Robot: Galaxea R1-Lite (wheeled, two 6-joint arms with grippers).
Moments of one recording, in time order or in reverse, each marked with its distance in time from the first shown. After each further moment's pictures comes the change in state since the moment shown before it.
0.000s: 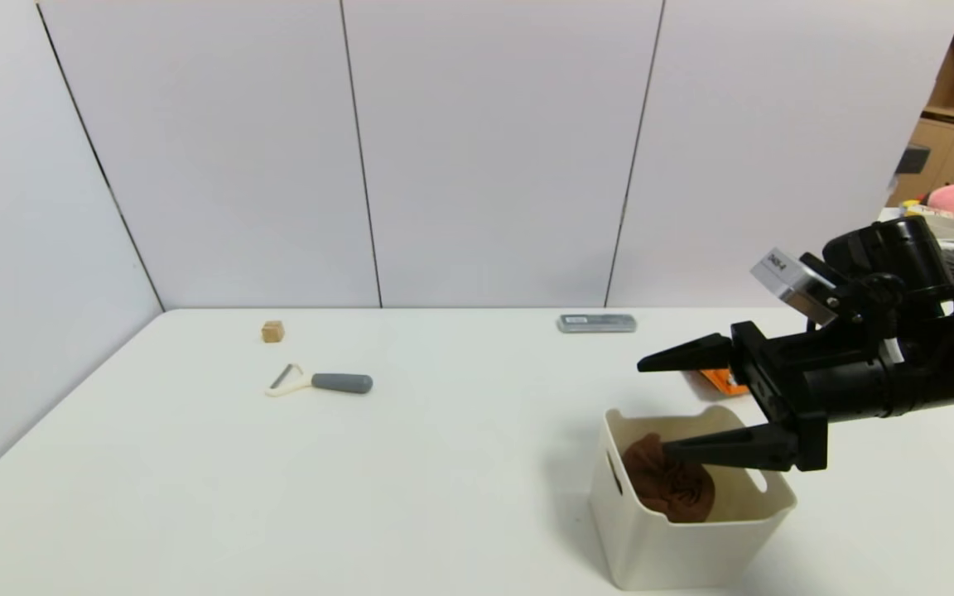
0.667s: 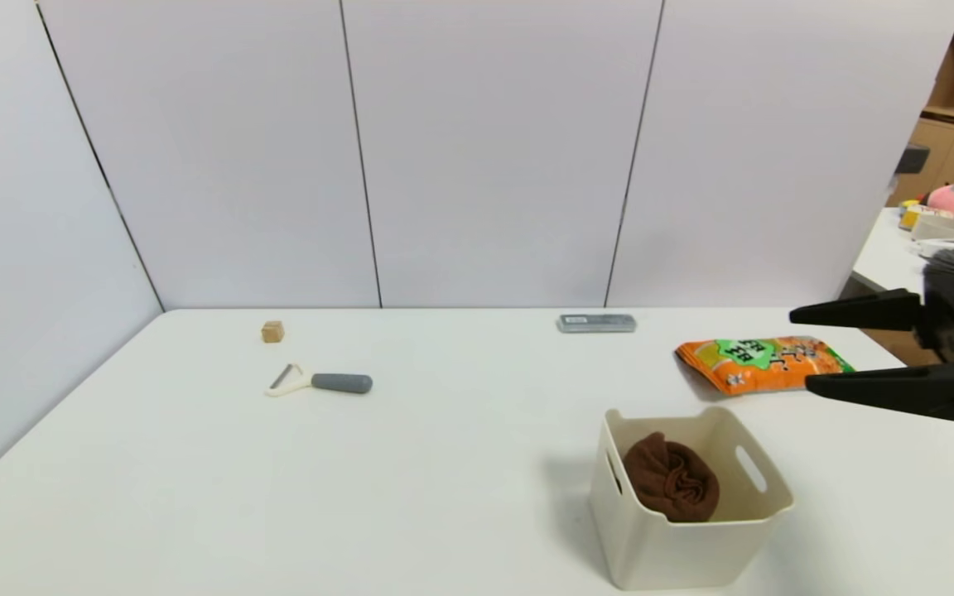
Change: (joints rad) left arm 0.000 0.000 0.000 0.000 0.000 0.000; right arm -0.272 -0.289 -0.109 0.334 -0.123 0.169
